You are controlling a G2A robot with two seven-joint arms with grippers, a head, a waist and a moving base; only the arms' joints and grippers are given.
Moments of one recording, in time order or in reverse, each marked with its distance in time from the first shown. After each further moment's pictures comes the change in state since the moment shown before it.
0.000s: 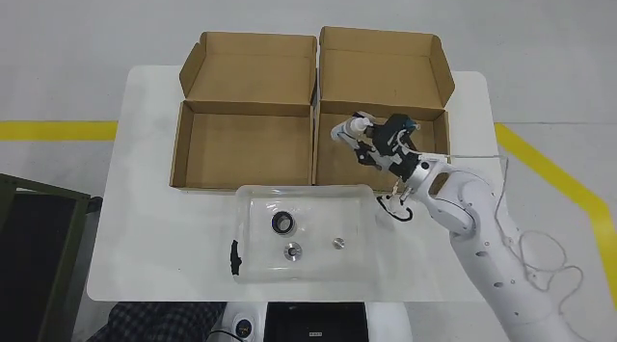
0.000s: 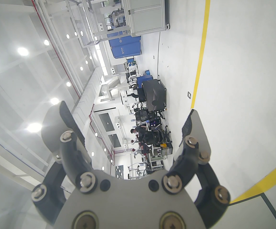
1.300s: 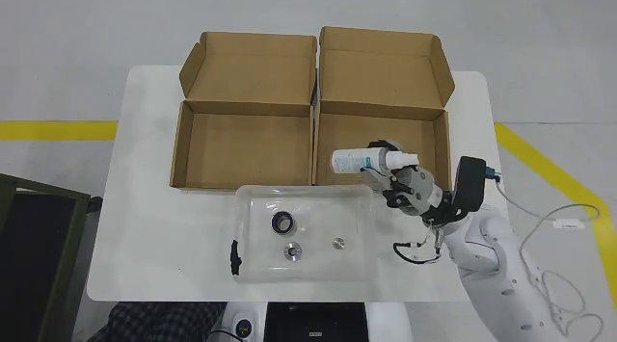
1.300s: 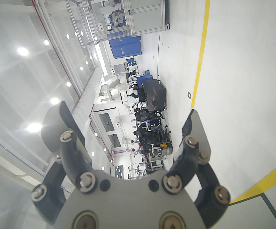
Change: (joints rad) left arm 0.000 0.000 0.000 0.000 0.000 0.000 0.000; right arm -0.266 0.030 0.131 -0.175 0.254 -0.311 -0.383
